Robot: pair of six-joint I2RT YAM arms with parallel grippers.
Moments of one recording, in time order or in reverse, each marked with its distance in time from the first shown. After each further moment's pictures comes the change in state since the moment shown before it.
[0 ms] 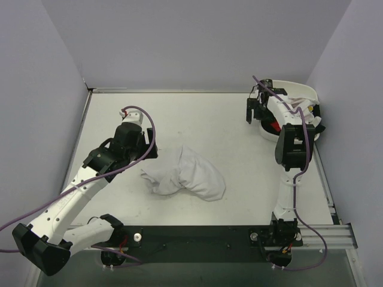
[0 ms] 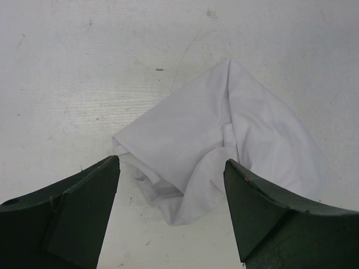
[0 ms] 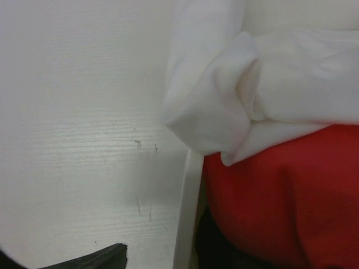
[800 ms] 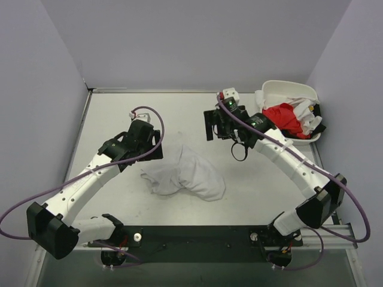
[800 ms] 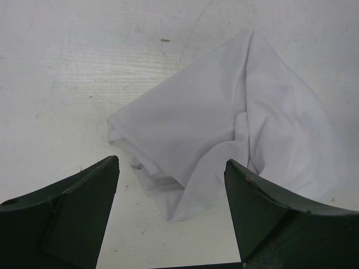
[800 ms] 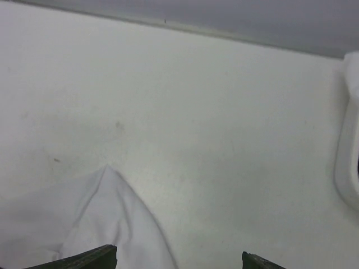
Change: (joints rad) left arm -0.006 0.150 0.048 -0.053 0.013 -0.048; right arm 0.628 -0.746 -0.350 -0.009 0.231 0.200
